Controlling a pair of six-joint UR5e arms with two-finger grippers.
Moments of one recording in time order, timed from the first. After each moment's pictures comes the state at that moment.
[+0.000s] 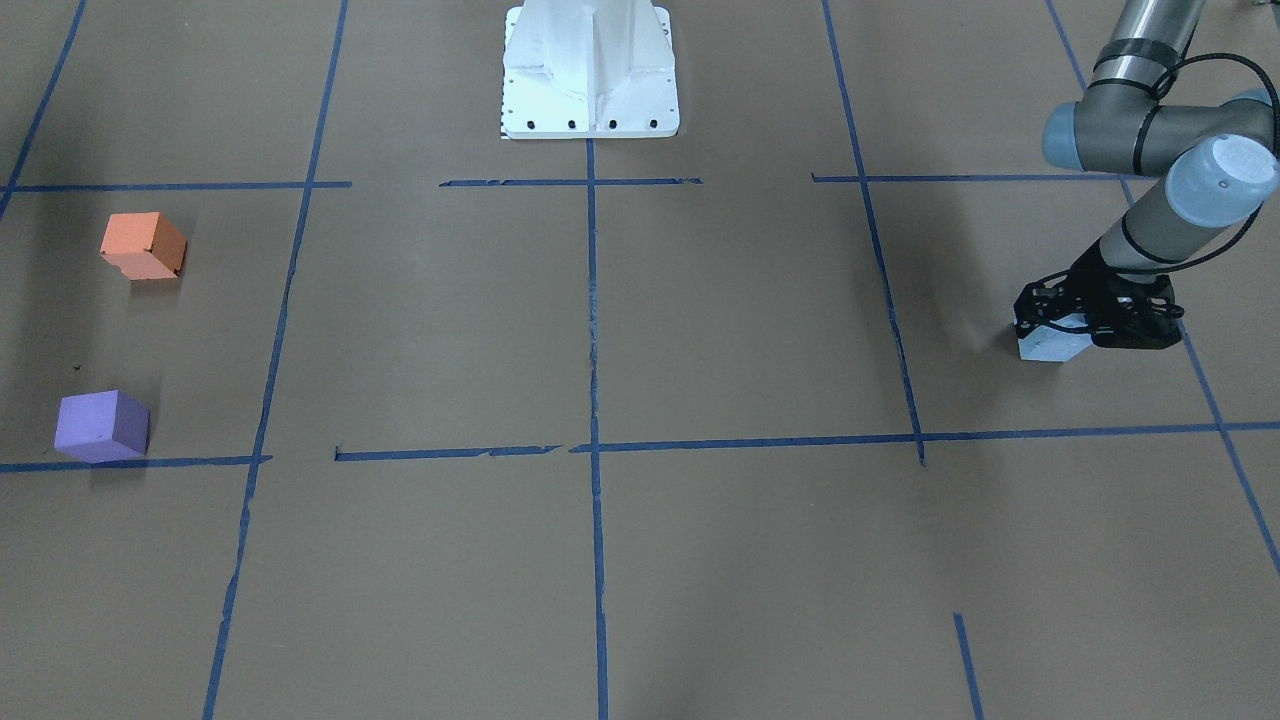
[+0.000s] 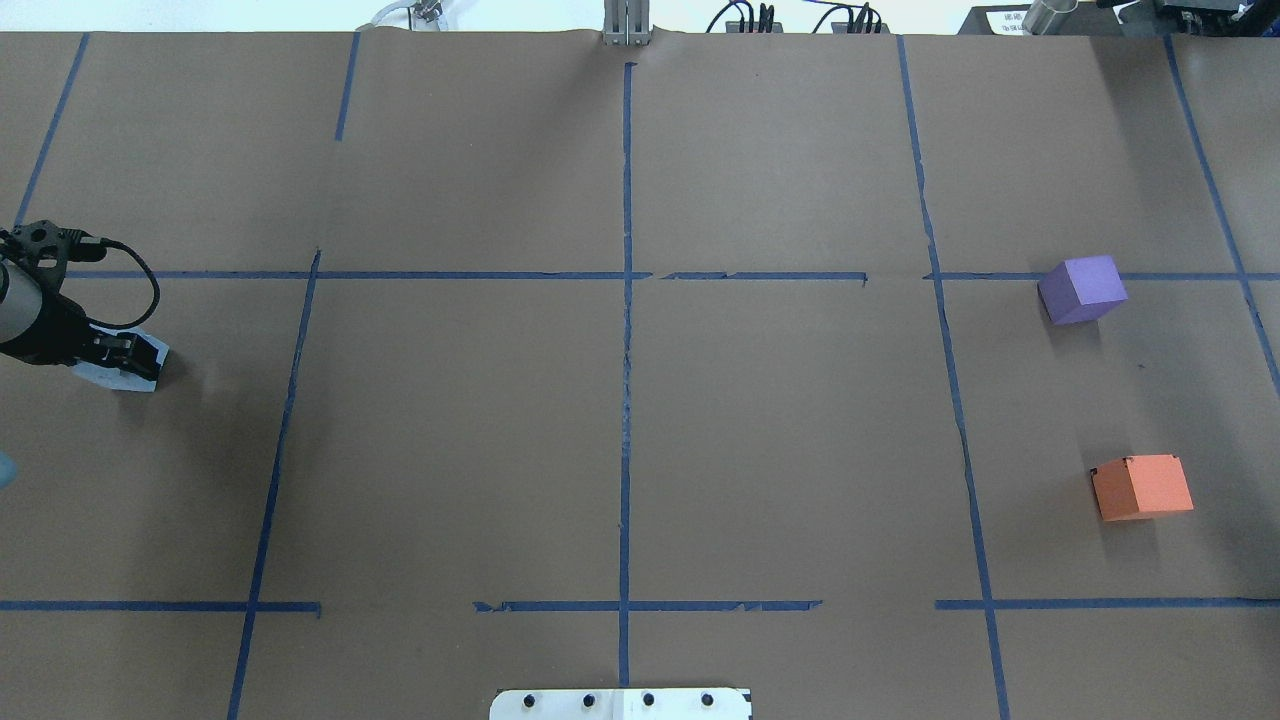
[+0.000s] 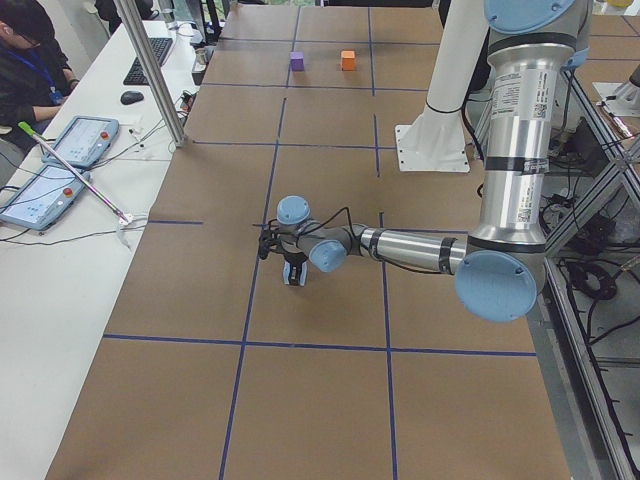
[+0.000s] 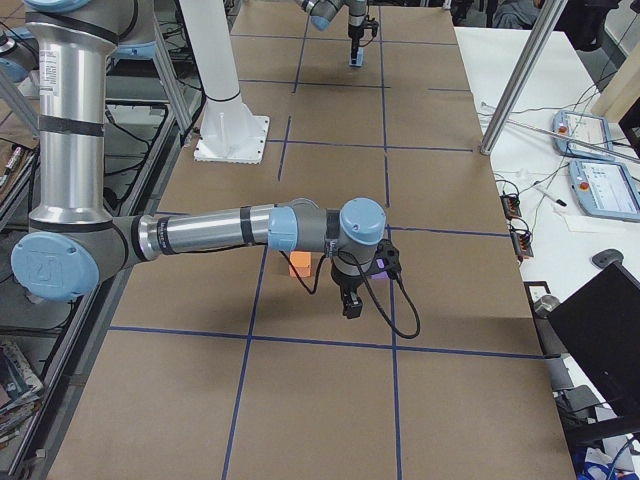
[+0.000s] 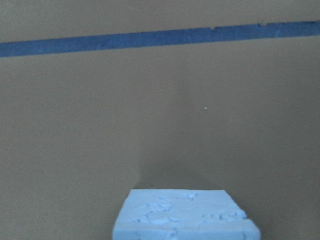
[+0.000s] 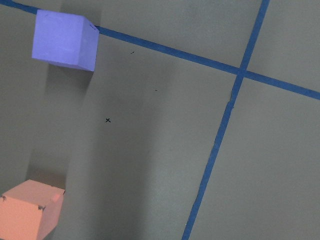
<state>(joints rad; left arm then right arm) -0.94 -1.60 -1.58 -2.11 -2.16 -0.75 1.49 -1.66 1.82 -1.74 2.36 -0.25</state>
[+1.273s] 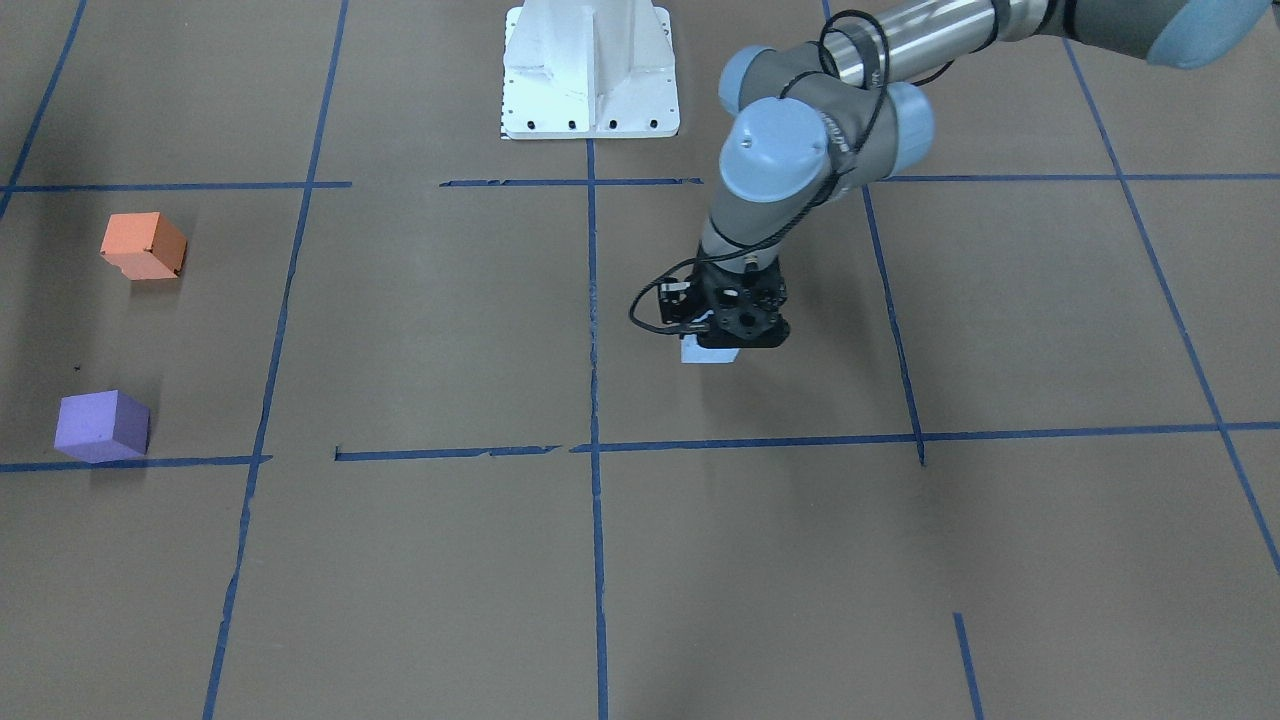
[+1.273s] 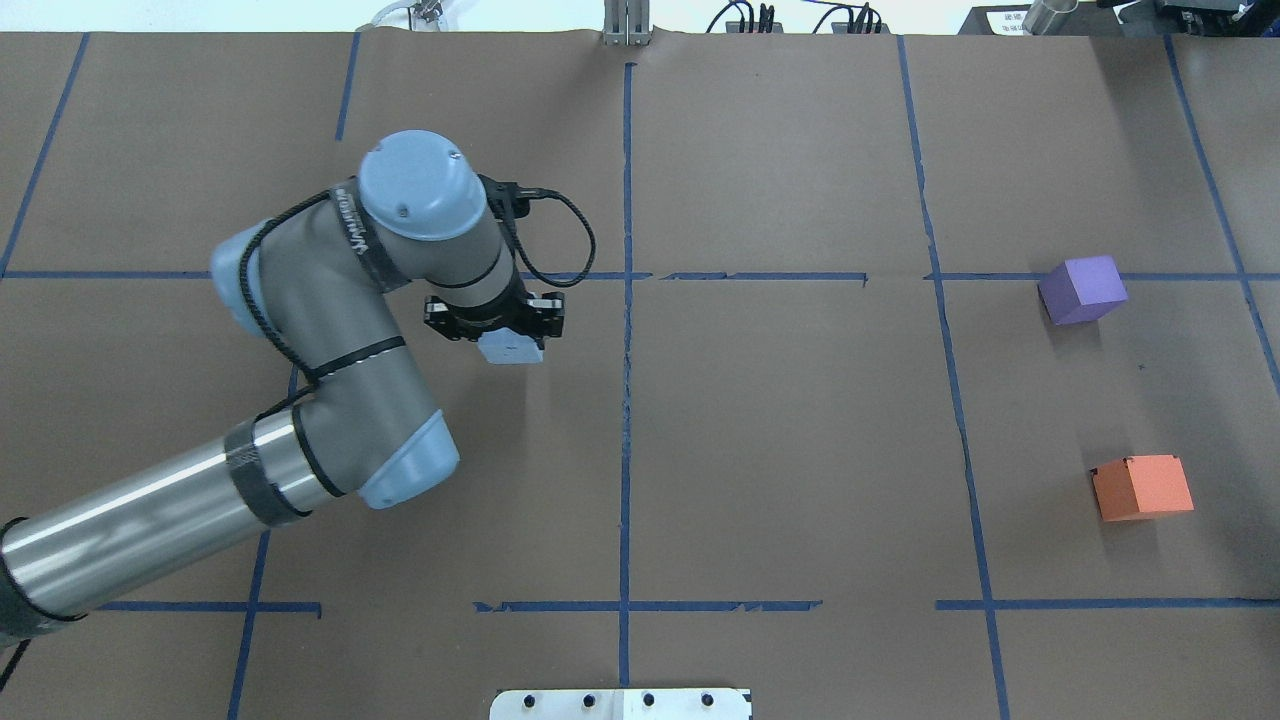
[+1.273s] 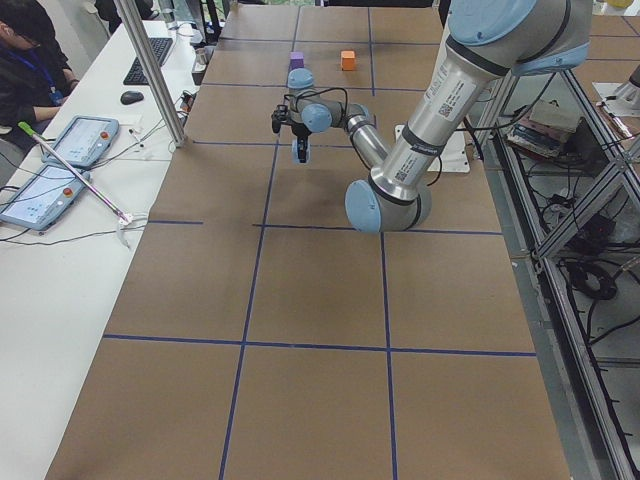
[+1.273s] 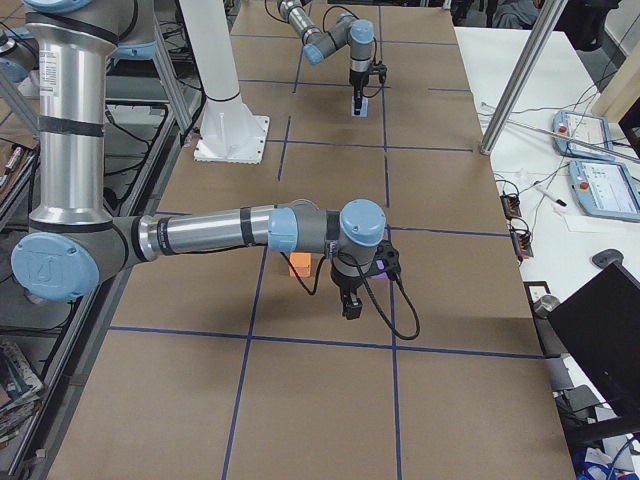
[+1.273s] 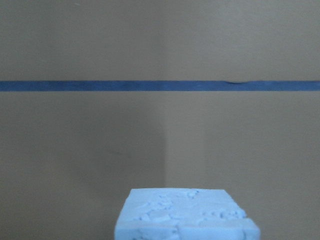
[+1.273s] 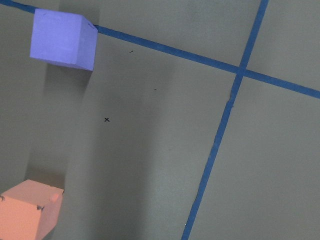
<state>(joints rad) -0.60 -2.33 -1.51 -1.65 -1.97 -1.19 1.49 -1.66 1.82 -1.74 2.36 -0.25</state>
